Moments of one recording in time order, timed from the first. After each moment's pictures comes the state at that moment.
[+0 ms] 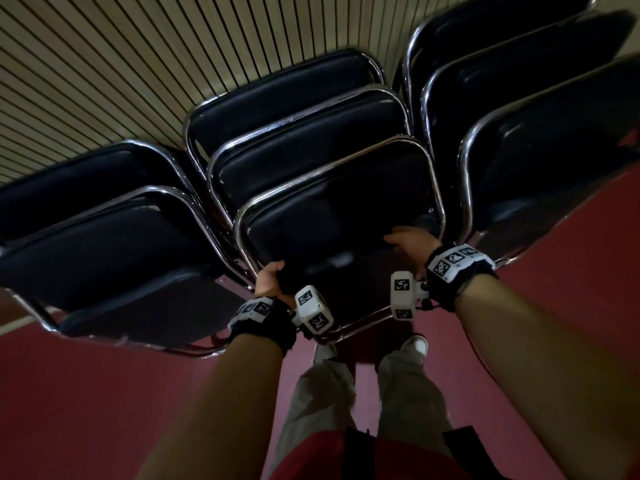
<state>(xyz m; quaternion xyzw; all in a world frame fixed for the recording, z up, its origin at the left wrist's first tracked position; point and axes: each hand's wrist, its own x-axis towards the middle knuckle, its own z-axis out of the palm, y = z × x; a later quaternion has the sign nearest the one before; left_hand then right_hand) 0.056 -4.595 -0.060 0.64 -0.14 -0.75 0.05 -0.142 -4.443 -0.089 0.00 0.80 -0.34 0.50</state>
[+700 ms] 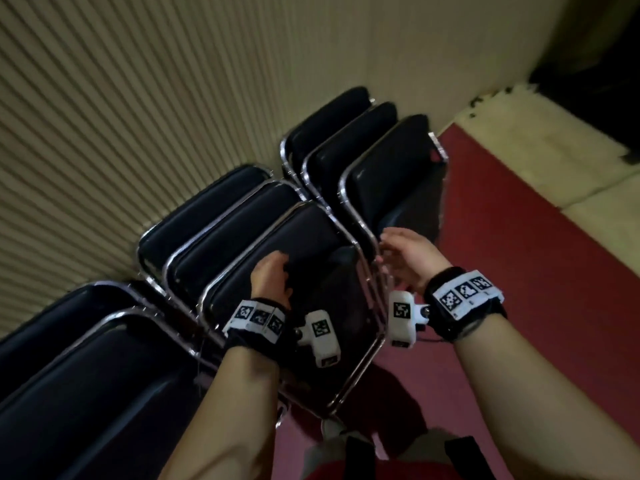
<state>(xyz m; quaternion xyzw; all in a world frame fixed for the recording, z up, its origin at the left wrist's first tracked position) 0.010 -4.543 0.045 0.44 -0.54 -0.72 -0.02 -0.062 -4.317 0.048 0.16 0.65 -0.70 0.25</state>
